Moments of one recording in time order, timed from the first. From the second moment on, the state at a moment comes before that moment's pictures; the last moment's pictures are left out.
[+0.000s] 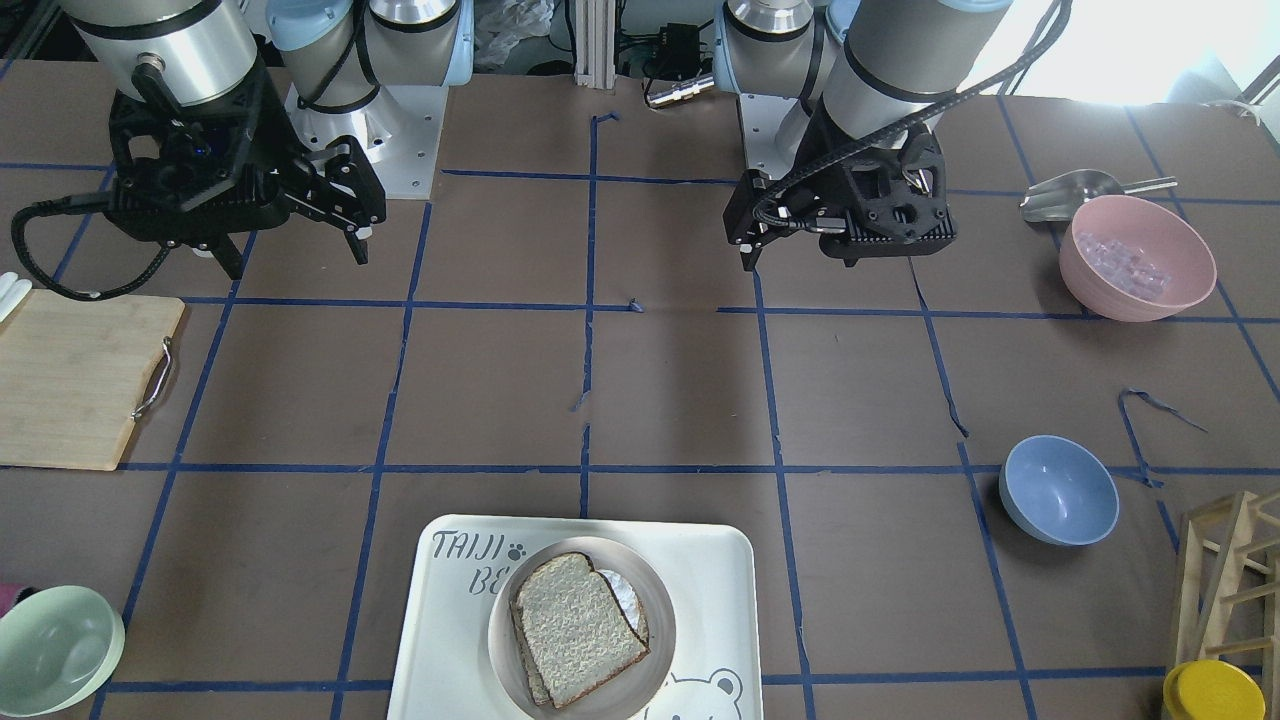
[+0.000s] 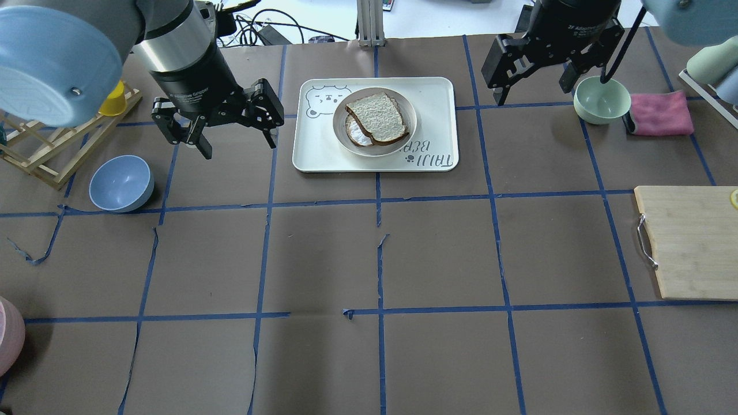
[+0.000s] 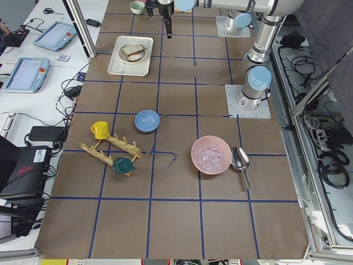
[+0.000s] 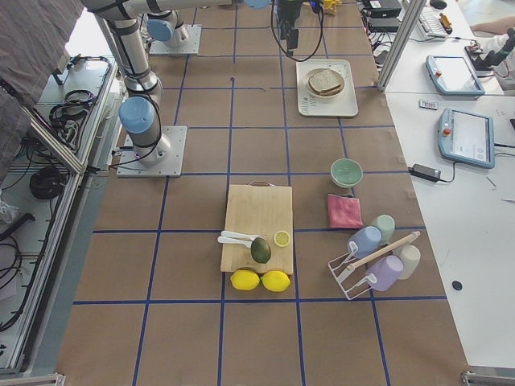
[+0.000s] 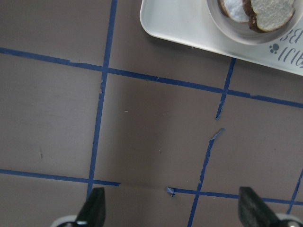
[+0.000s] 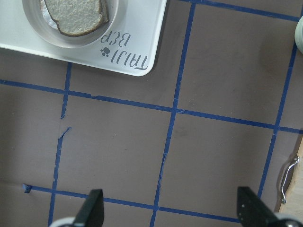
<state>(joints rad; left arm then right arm) -1.66 -1.62 -1.51 -1.64 1.54 -0.18 1.61 -1.49 1.40 -1.51 -1.56 -0.13</state>
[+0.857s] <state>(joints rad) -1.65 -1.60 -1.49 -1.64 1.56 -0.08 1.61 -1.49 1.40 -1.51 -1.56 -0.13</state>
